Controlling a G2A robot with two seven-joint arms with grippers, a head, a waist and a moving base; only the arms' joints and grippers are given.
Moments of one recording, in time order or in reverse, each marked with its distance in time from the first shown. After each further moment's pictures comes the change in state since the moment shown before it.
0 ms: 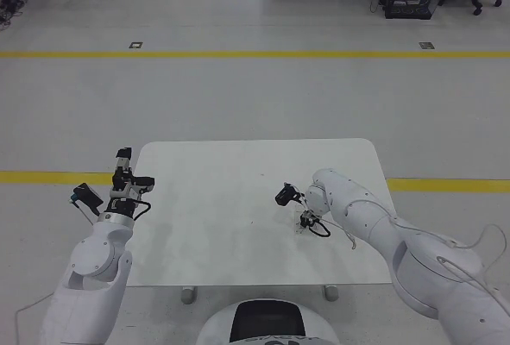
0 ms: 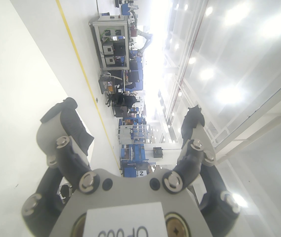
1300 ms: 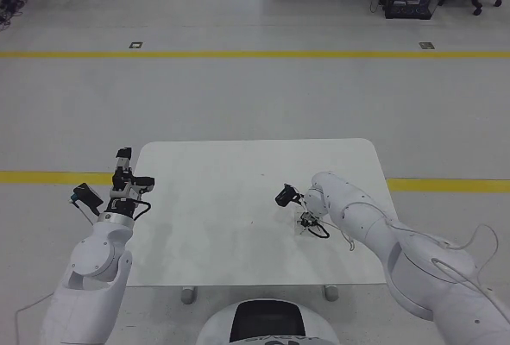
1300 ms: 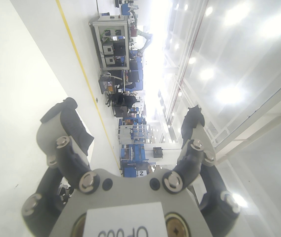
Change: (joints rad) left arm 0.000 0.000 0.000 0.000 0.000 0.000 0.000; right arm -0.010 -0.027 0.000 0.055 -0.035 0.000 -0.054
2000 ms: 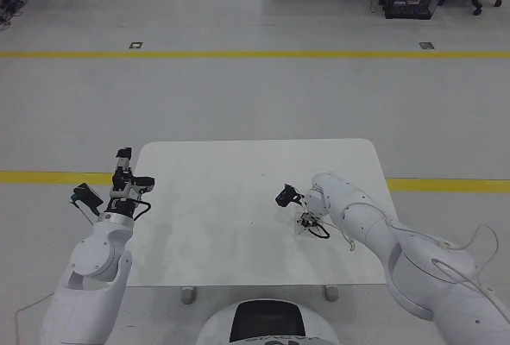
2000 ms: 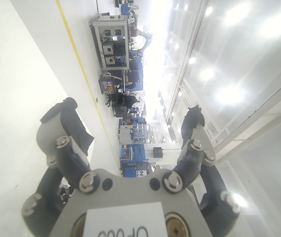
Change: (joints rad) left arm 0.000 0.000 0.000 0.000 0.000 0.000 0.000; right arm -0.003 0.002 0.000 0.001 -0.002 0.000 -0.005
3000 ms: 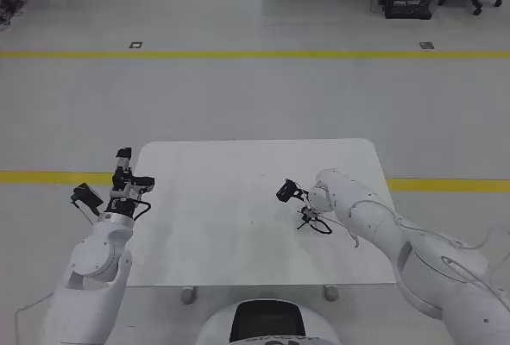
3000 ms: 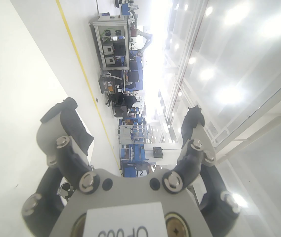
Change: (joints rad) left arm 0.000 0.000 0.000 0.000 0.000 0.000 0.000; right arm 0.013 0.061 0.000 -0.091 -0.013 0.000 -0.050
